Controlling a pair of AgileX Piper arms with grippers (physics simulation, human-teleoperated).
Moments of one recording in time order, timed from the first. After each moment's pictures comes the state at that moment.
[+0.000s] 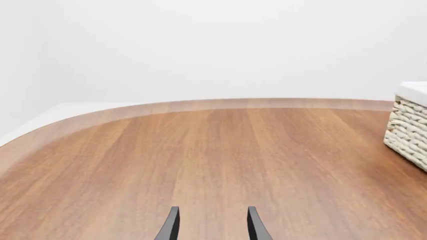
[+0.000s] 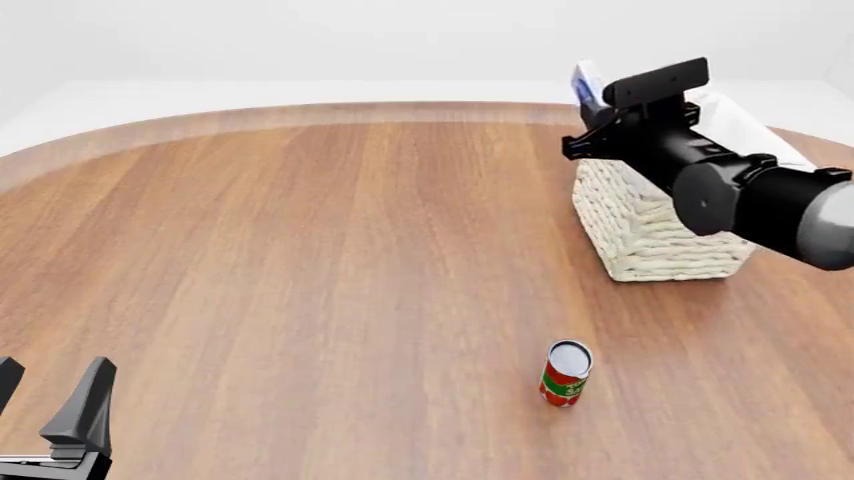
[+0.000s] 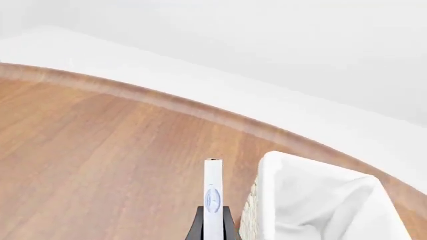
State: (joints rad) left arm 0.00 0.00 0.00 0.00 0.00; right arm 0.20 1.59 -1.12 -0.25 -0.18
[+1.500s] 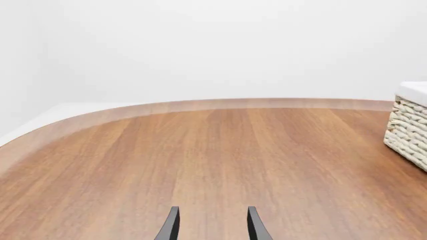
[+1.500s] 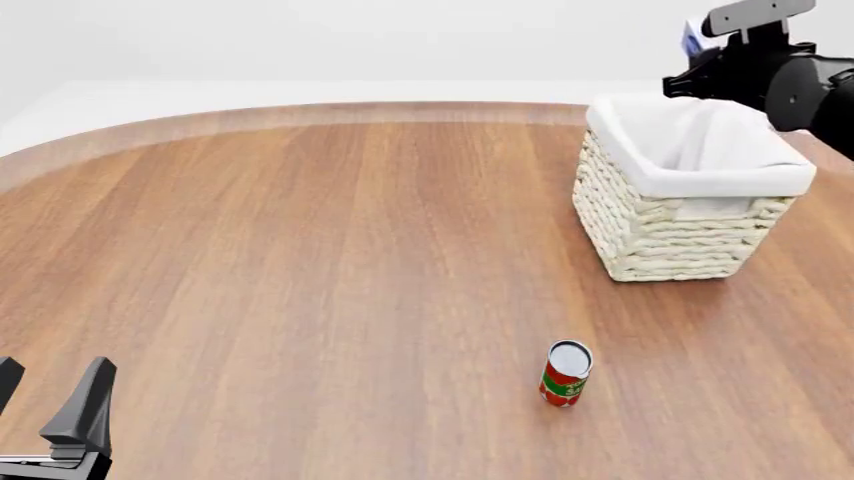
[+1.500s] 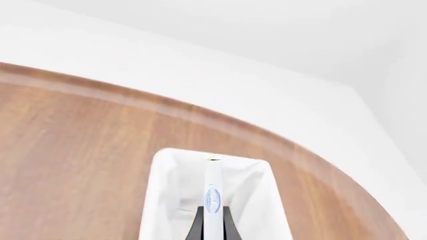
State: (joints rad) left arm 0.00 0.00 0.00 0.00 0.00; right arm -0.08 1.75 -1.55 0.13 -0.29
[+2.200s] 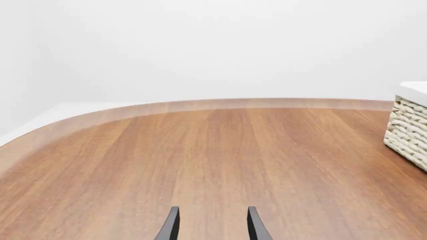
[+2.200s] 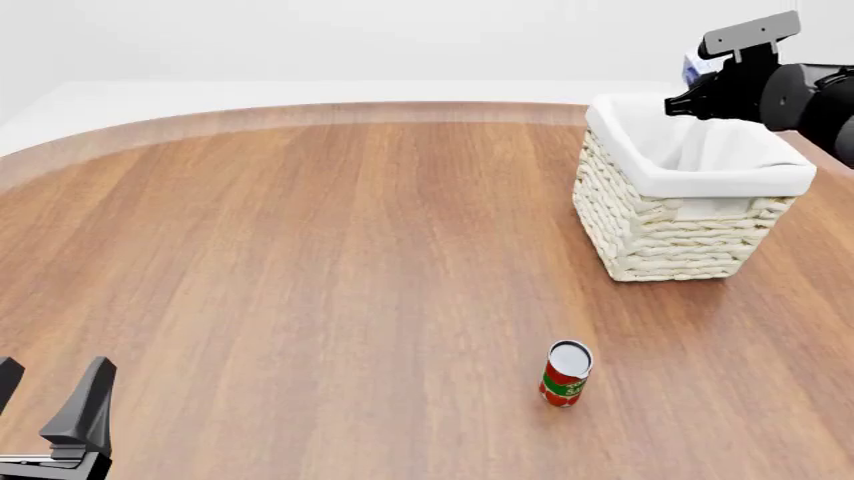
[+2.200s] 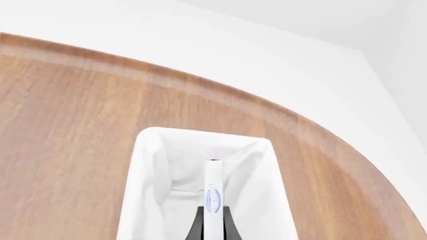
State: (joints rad) left arm 0.00 0.00 0.00 0.00 0.00; right arm -0.12 1.87 -1.65 0.25 -0.29
